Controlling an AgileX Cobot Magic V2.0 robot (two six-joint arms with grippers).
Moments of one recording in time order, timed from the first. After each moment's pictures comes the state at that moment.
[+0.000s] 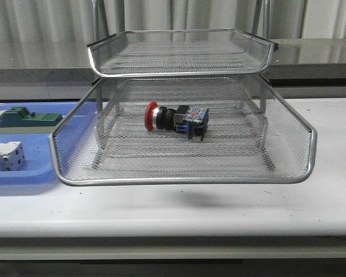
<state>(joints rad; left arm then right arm) -0.14 0.40 -0.30 -0.41 0.01 0.50 -0.06 0.68 -0.71 0.63 0.85 -0.50</state>
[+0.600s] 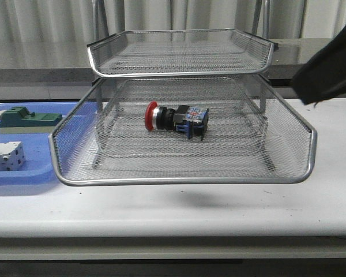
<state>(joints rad) -0.14 0.40 -0.30 -0.41 0.00 0.50 0.15 1.13 -0.71 0.92 0.88 -1.20</state>
